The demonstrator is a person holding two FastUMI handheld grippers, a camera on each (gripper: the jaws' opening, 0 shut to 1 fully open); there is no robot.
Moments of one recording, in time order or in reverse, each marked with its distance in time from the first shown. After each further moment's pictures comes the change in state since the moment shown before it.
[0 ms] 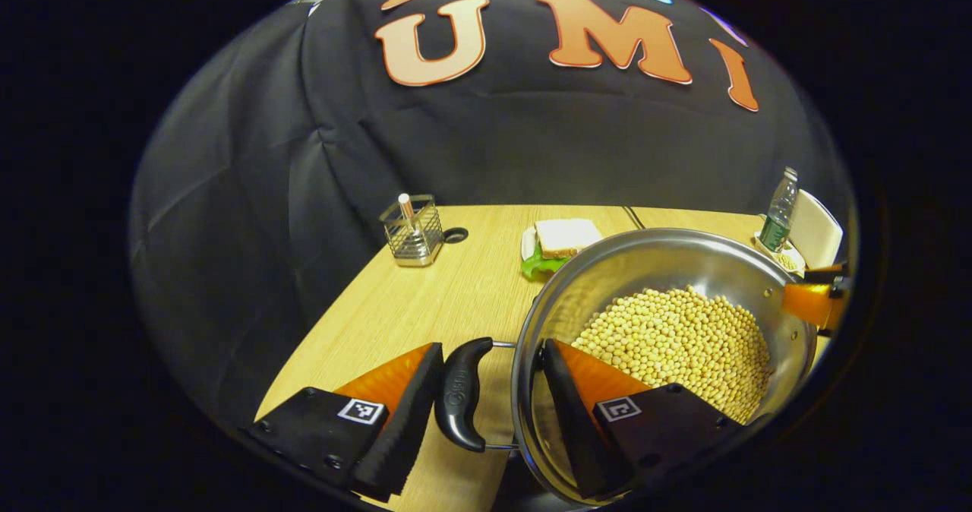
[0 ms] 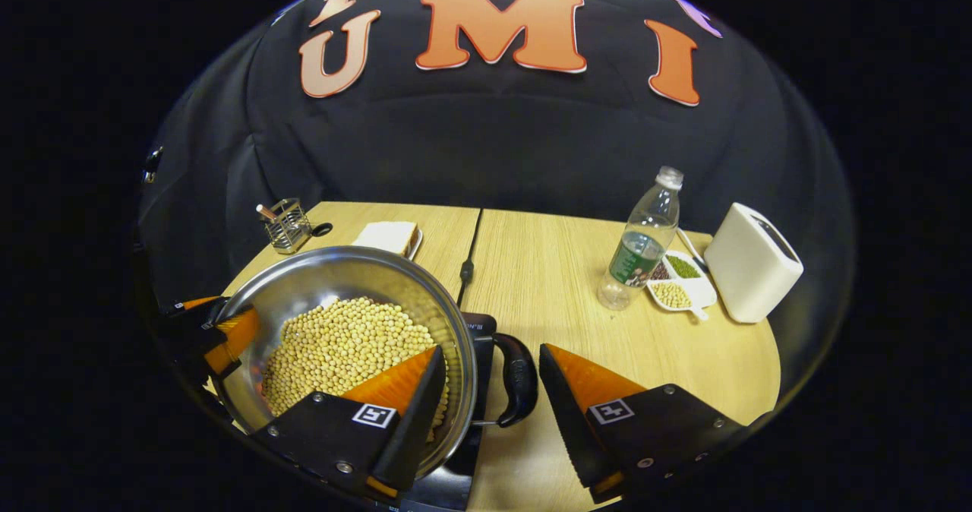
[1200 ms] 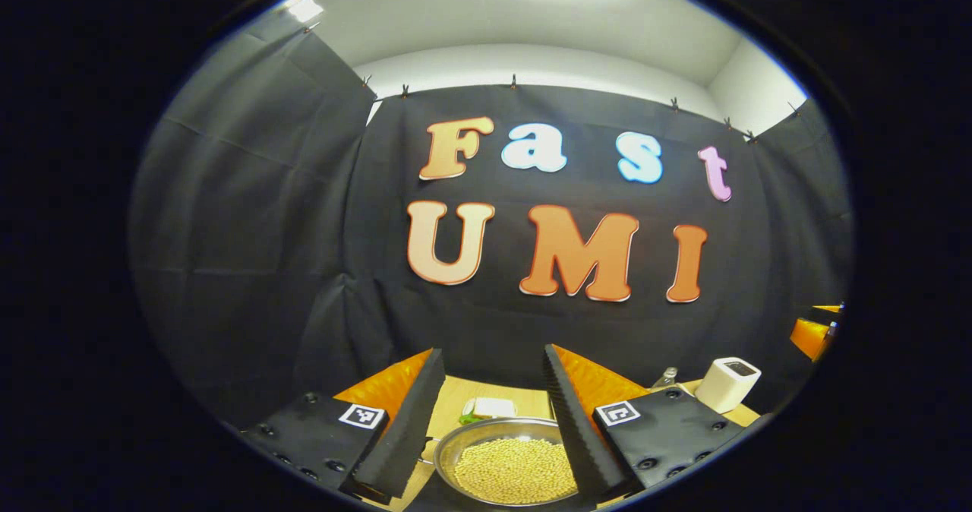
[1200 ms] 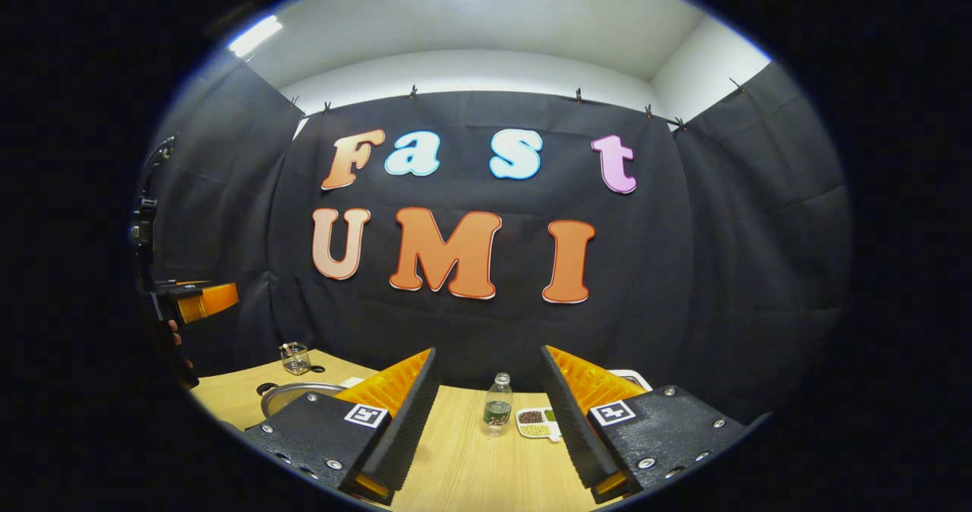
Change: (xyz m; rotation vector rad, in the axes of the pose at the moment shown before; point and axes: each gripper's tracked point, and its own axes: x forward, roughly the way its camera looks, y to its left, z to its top) left arm -0.252 -0.034 0.214 -0.213 -0.668 -0.073; right arm -0.292 -0.150 0.132 -0.012 -0.739 -0.108
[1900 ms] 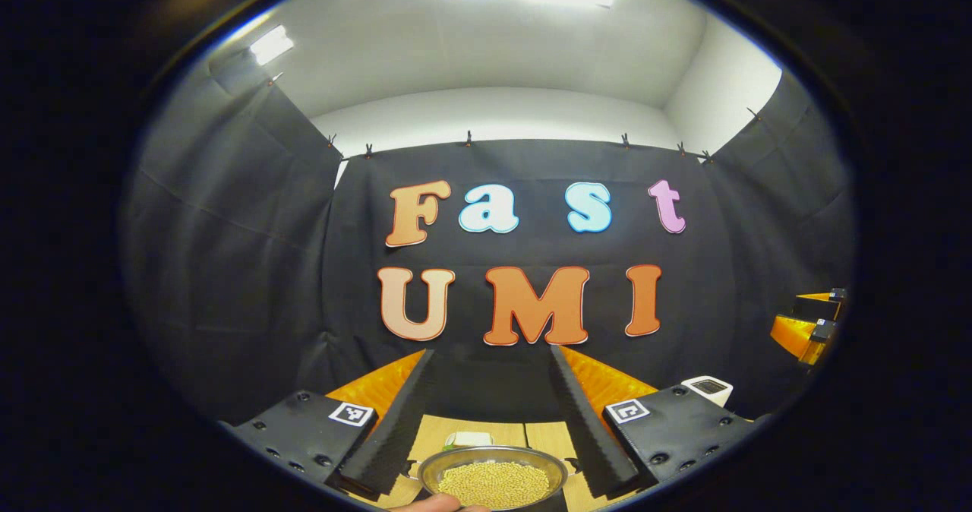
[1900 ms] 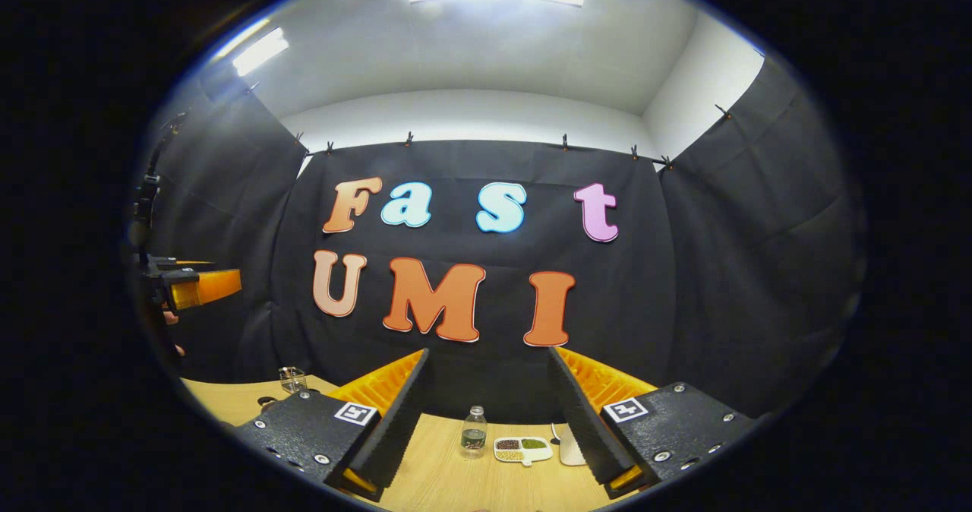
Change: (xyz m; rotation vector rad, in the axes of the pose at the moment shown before) left arm -0.062 -0.065 0.088 0.071 -0.144 -0.096; right arm -0.032 -0.054 0.056 0.001 -0.155 -0.009
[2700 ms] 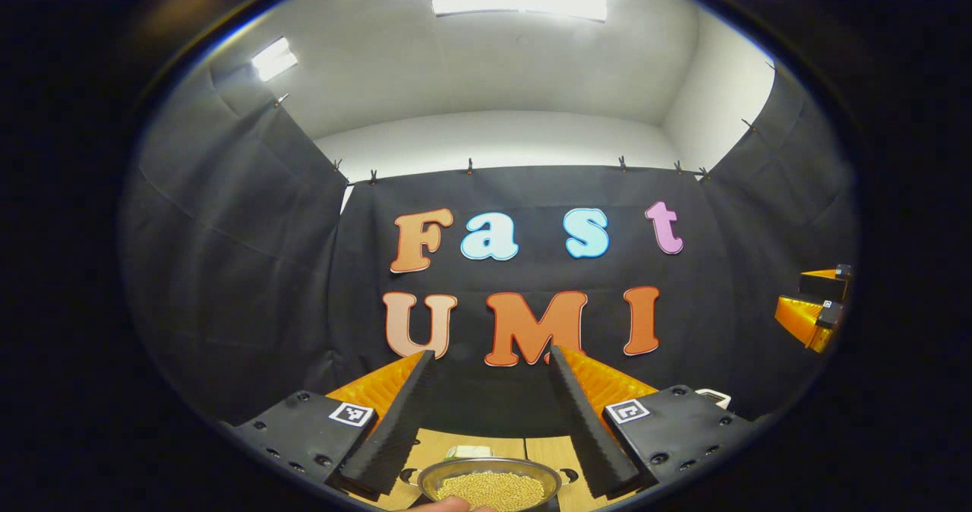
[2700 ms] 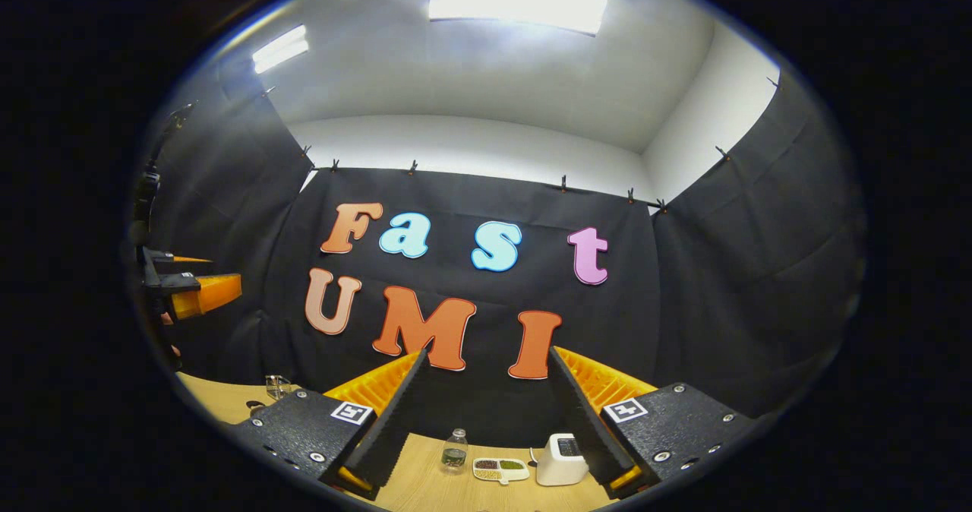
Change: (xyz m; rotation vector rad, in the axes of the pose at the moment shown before) left arm -0.026 -0.006 0.039 0.015 -0.110 0.008; right arm -0.016 -0.007 0.043 -0.061 -0.125 -0.012
